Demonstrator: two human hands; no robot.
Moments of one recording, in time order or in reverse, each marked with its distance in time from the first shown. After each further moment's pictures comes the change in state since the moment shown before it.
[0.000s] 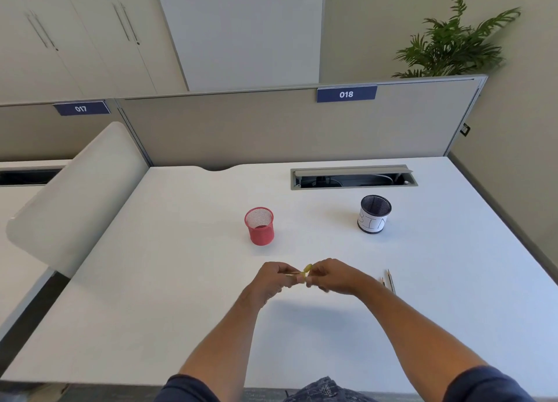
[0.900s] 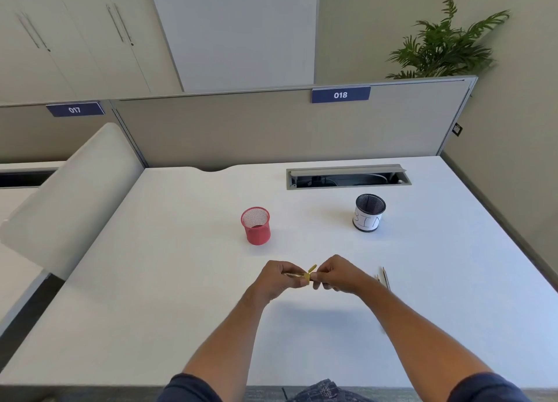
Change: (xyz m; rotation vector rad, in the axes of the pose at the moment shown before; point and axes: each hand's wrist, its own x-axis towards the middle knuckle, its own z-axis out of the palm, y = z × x) left_hand 0.001 0.004 0.014 -0.011 -0.014 0.066; right_hand -0.010 0.012 -0.002 0.194 0.093 0.080
